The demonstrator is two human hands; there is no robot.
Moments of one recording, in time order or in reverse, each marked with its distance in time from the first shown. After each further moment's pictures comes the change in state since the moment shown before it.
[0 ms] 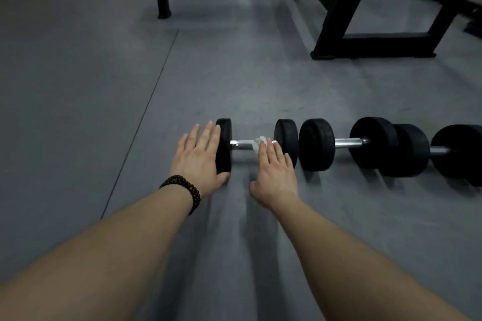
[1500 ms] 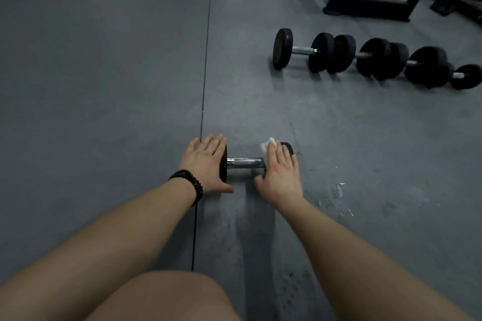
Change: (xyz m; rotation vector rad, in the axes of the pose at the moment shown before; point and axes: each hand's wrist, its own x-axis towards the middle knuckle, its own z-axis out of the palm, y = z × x) left_hand -0.504 -0.200 0.059 0.017 -0.226 0.197; right_hand -0.466 -0.291 0.127 -0.036 -0.011 0.121
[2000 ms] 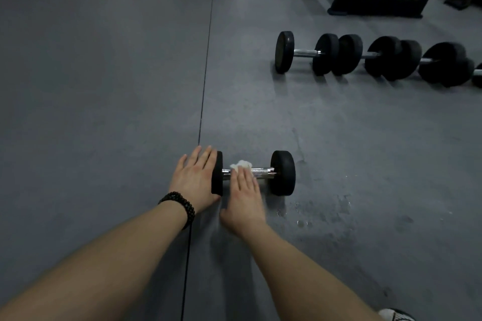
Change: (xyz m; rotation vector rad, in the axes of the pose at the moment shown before) left_hand 0.006 0.006 0.027 -0.085 0.114 -0.129; right_hand -0.001 -0.043 0.056 0.116 -0.119 -0.184
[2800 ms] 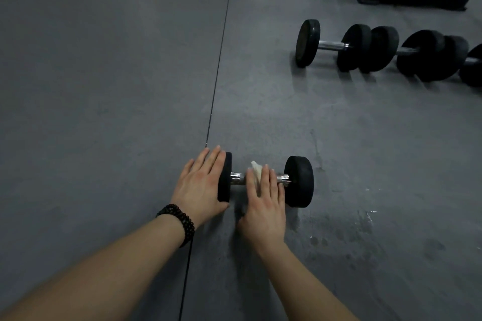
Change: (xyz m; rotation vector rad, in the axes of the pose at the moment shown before) left_hand 0.004 -0.003 0.012 -0.153 0.025 -0.014; right_hand 0.016 0.031 0.031 -0.080 0.218 0.024
